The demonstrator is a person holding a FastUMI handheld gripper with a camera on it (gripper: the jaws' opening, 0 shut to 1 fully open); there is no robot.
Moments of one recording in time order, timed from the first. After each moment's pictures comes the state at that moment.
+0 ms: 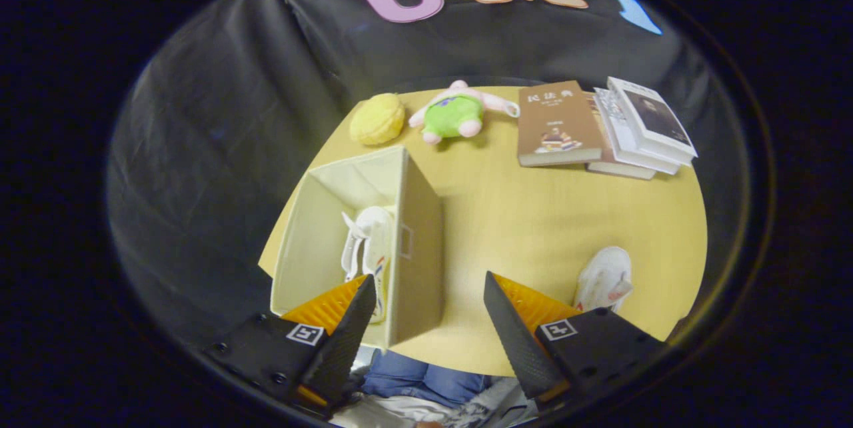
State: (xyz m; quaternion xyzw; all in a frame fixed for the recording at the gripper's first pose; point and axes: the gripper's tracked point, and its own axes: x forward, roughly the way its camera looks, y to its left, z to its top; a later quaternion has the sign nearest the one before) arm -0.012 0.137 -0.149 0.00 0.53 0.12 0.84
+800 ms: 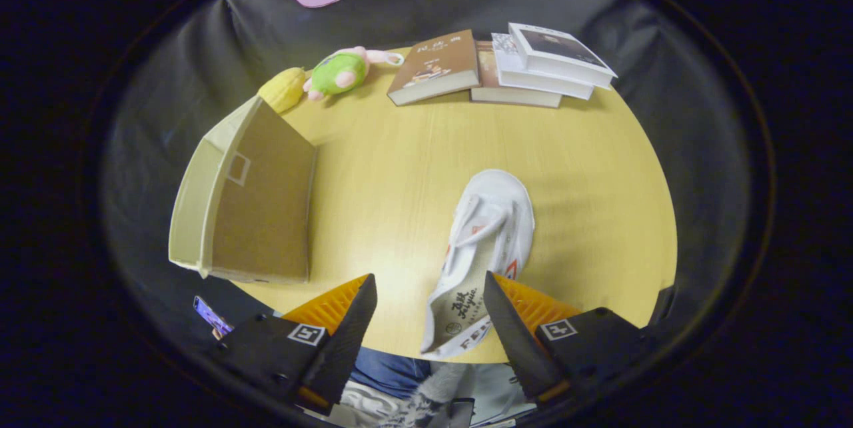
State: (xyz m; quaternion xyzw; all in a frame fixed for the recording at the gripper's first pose) arm -0.060 -0.041 -0.216 -0.04 0.58 0.01 0.81
